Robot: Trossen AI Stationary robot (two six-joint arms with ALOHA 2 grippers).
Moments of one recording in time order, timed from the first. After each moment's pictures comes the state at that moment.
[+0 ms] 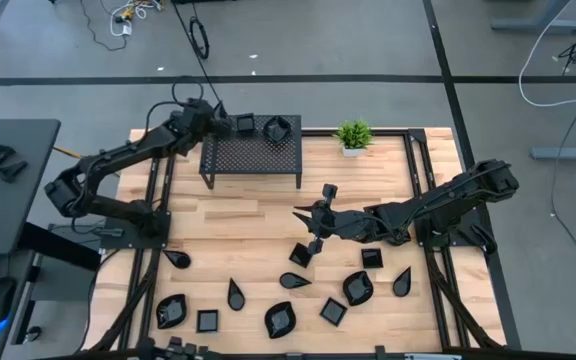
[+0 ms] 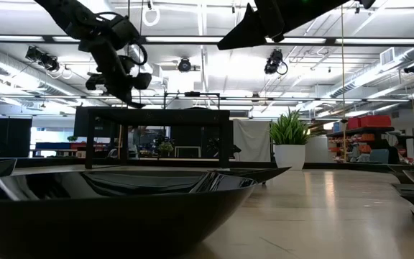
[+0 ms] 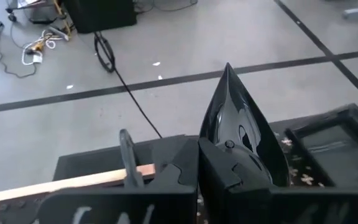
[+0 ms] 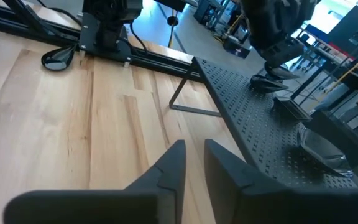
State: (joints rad) left arm 0.77 1.30 0.87 -0.20 -0.54 -0.34; right arm 0.27 1.53 0.91 0.25 0.64 -0.23
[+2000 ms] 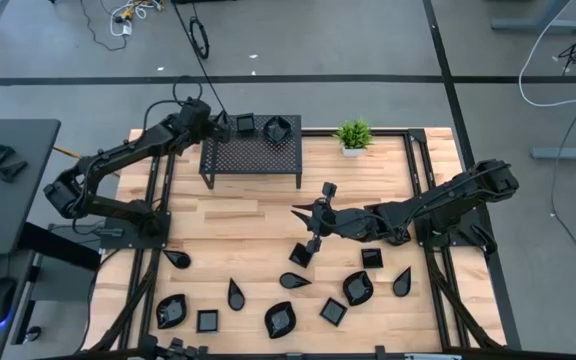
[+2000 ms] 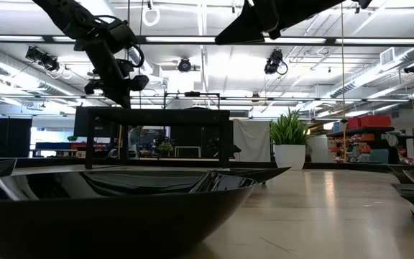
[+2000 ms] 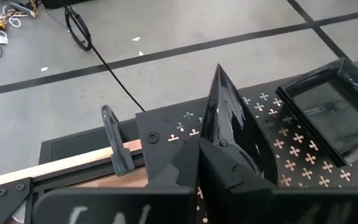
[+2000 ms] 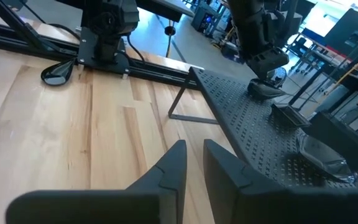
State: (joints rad) left arm 0.81 1.29 0.87 -0.28 -0.38 -0.30; right arm 0.26 1.53 0.91 0.30 0.64 -0.22
